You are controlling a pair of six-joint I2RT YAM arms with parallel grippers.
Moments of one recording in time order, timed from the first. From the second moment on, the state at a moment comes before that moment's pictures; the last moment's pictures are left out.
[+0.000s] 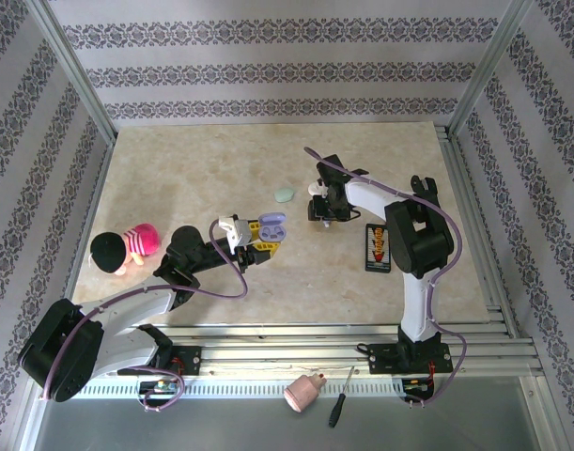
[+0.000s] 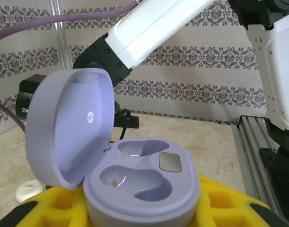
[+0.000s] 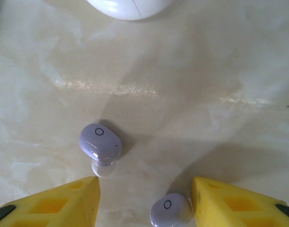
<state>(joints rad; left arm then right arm) -0.55 1.14 0.40 0.79 0.64 0.01 0.38 2.03 1.41 -0.64 -0.11 0.38</state>
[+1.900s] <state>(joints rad) -0.54 1.00 0.35 0.70 0.57 0.09 0.55 2.16 1.59 -0.90 0.32 0.36</state>
